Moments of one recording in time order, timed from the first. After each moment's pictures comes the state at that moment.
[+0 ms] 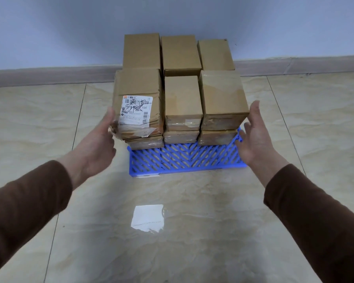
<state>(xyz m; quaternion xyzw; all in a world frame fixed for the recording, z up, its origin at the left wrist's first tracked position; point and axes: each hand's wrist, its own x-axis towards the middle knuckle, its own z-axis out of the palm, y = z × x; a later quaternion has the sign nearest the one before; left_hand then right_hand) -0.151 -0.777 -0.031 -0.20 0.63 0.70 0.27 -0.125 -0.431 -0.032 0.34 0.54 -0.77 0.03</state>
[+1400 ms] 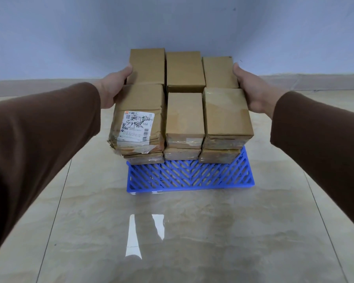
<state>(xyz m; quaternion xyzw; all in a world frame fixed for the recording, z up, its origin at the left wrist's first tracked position) -0.356 -0.767 -0.028 -0.16 0.77 0.59 0.21 -0.311 -0.382 -0.019 0.16 0.71 -0.66 0.18</state>
